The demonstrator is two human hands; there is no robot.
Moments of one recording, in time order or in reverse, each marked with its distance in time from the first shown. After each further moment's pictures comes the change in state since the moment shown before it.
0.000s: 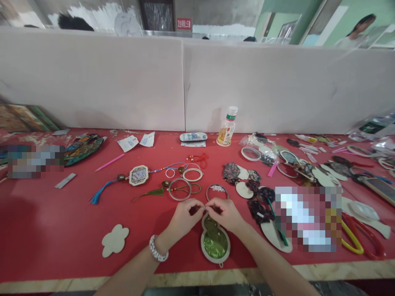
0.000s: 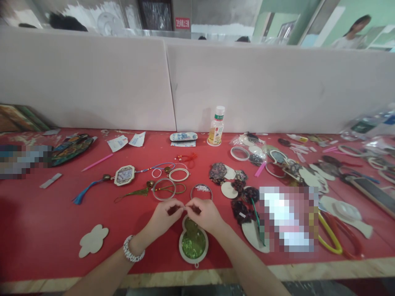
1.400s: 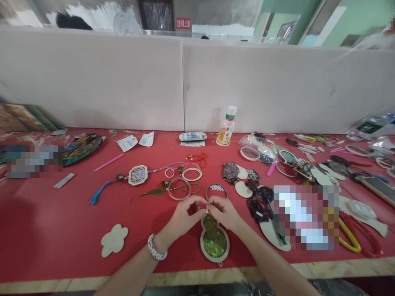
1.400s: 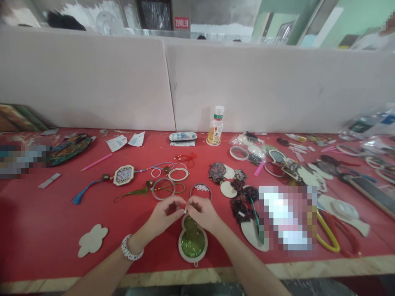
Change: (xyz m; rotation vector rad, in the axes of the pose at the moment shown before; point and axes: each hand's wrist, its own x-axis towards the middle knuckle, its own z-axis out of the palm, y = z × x) left_hand -0.002 0.000 -0.002 -0.197 -0.039 0.000; right_hand 0.002 0.000 0.007 0.483 -0.039 0.218
